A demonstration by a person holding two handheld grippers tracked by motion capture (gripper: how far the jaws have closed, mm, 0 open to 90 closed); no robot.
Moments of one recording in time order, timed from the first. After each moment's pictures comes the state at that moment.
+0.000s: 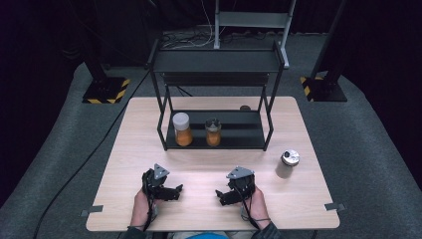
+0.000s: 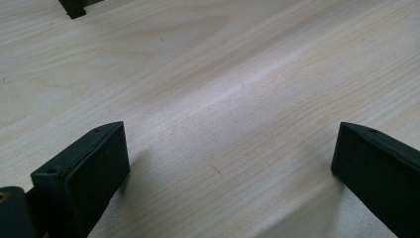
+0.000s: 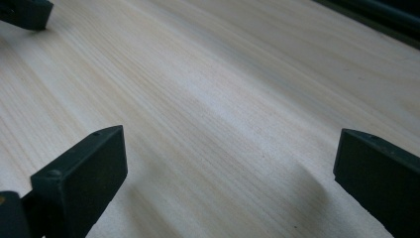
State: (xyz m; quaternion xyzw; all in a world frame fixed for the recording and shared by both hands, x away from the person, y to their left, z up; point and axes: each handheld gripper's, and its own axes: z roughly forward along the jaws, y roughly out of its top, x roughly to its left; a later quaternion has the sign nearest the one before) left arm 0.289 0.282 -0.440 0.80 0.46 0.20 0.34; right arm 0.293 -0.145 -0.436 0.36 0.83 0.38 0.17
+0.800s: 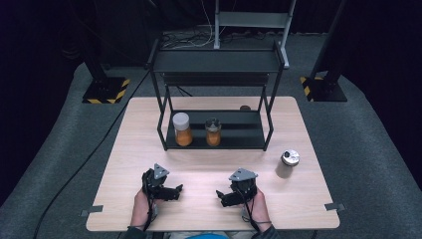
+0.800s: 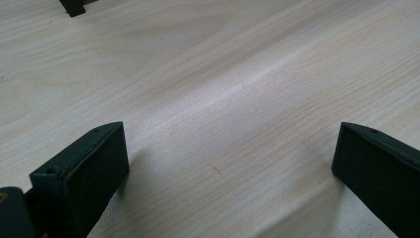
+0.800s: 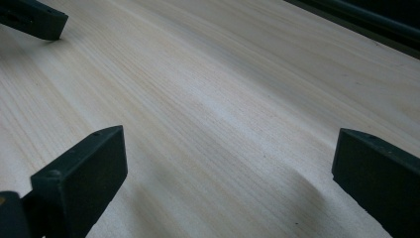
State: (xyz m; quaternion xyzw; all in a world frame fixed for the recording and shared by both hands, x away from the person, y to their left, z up) left arm 0.290 0.282 -0.440 0.80 0.46 0.20 0.34; right arm 0.287 -0.153 -0.443 0.36 0.83 0.40 0.18
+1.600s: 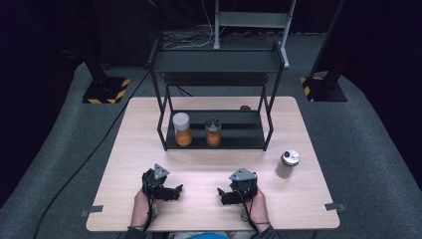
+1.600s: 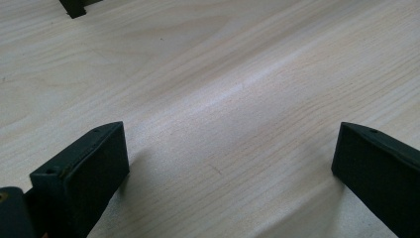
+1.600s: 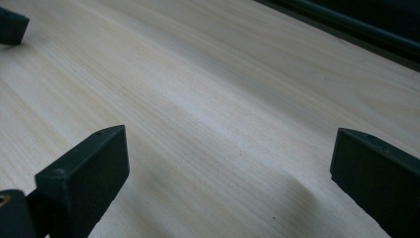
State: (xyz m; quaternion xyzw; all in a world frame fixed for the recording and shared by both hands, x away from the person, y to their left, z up) left arm 0.289 0.282 -0.440 0.80 0.46 0.20 0.34; right arm 0.276 -0.144 -0.444 0.39 0.81 0.39 0.21
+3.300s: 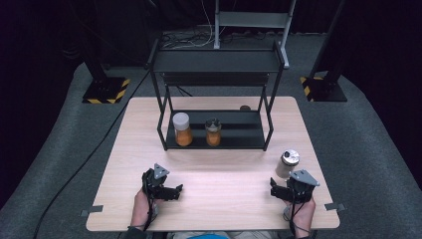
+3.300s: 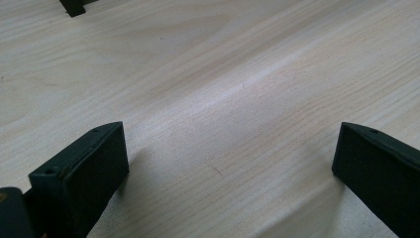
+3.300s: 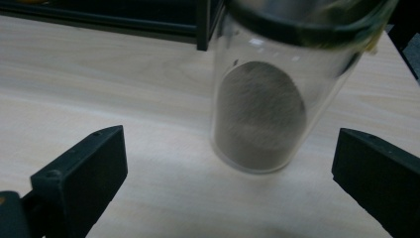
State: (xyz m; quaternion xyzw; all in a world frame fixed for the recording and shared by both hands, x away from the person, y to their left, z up) left arm 0.290 0.282 -0.440 0.80 0.46 0.20 0.34; right arm 0.236 -0.246 -0.441 0.55 0.68 0.36 0.32
